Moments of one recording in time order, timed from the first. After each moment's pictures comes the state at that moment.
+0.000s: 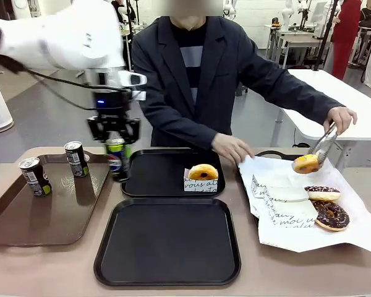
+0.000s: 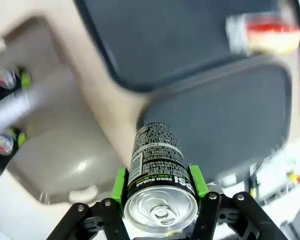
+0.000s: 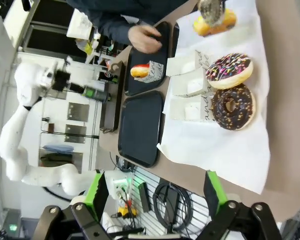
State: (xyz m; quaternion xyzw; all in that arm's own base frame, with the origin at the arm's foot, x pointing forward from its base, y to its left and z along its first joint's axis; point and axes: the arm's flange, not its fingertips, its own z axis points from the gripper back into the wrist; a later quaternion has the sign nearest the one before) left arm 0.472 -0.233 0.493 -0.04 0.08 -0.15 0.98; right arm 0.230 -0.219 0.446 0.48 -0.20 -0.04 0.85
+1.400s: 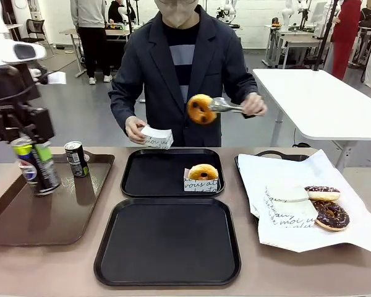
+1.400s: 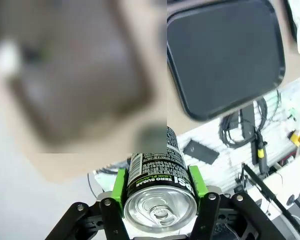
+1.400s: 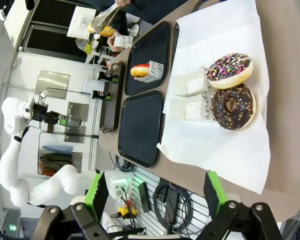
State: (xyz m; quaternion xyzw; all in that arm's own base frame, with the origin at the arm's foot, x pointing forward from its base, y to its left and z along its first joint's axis) left arm 0.358 -0.122 0.556 -0.07 0.04 -0.16 0.98; right arm 0.230 -0.219 0.447 0.48 -0.20 -0.04 0.85
